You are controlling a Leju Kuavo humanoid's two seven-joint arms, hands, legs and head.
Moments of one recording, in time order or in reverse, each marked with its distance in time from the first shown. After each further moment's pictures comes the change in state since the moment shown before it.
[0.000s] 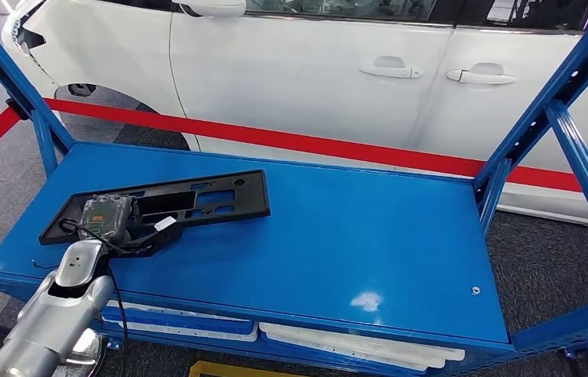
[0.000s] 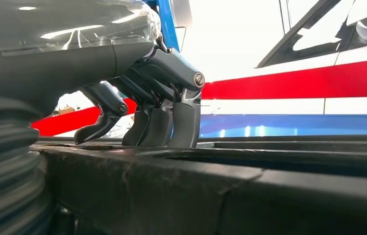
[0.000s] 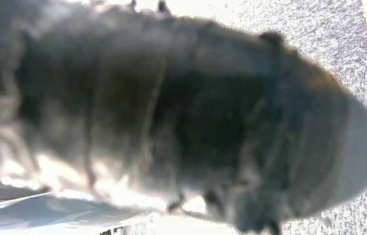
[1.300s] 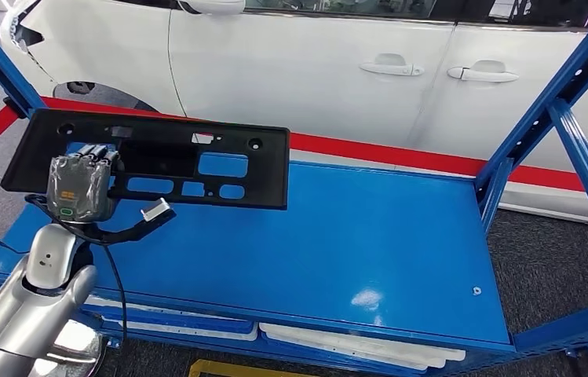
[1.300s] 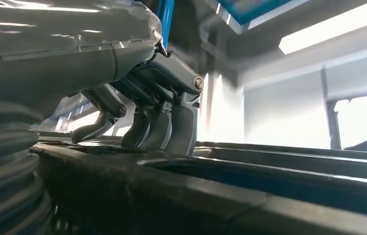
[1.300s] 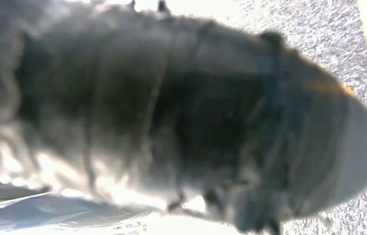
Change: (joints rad) left arm 0.034 0.096 -0.014 -0.375 -0.127 0.331 -0.030; right arm 0.016 0.016 0.003 0.000 0.000 0.043 -0.030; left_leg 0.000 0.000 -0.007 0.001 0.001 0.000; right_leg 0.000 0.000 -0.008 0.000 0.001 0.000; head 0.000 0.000
